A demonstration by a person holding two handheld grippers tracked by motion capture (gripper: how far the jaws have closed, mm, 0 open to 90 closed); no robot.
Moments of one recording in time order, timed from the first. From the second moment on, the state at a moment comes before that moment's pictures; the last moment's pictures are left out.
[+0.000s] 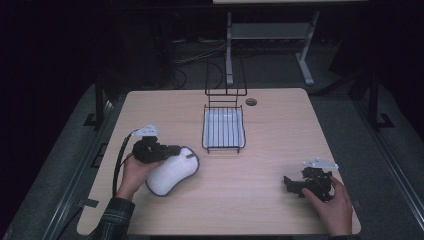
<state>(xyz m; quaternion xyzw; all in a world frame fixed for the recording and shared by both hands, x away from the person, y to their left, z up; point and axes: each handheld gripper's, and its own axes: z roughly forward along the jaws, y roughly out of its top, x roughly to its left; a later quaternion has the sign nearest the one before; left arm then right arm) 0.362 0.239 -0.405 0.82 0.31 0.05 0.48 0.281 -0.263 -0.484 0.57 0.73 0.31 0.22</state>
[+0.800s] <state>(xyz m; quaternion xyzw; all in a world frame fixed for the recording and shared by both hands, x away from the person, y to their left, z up) 0.382 0.218 -0.372 0.82 0.29 0.06 0.49 0.281 -0.264 -0.484 0.57 0.73 0.31 0.22</state>
